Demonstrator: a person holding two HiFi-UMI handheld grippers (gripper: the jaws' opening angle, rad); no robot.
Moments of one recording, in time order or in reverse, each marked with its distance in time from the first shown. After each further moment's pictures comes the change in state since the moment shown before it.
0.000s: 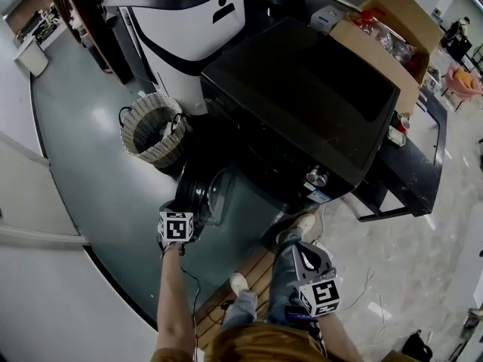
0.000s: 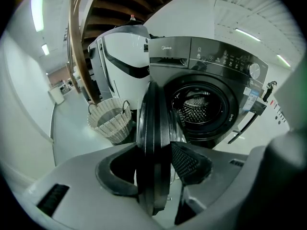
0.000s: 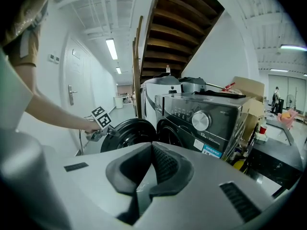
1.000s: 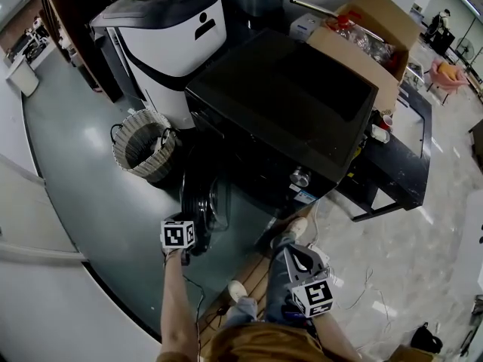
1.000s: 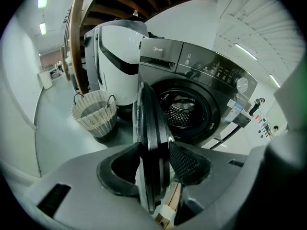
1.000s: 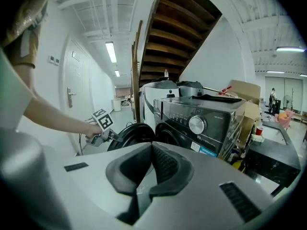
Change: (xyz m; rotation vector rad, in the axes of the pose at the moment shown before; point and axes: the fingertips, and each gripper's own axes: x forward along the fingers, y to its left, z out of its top) left arm -0.017 -0.054 0.005 -0.092 0.018 -0.169; right arm -0.024 0.005 0.014 0.002 -0.037 -0.031
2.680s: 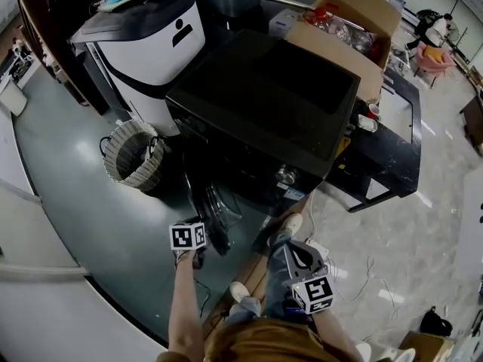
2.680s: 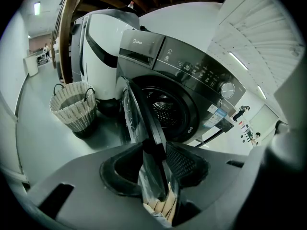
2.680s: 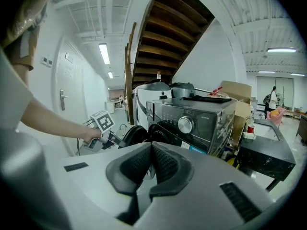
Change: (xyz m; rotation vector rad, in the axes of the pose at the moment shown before) left arm 0.014 -0.086 0.015 -0.033 0.041 -0.178; right arm -0.013 -0.025 0.001 0.040 -0.018 -0.077
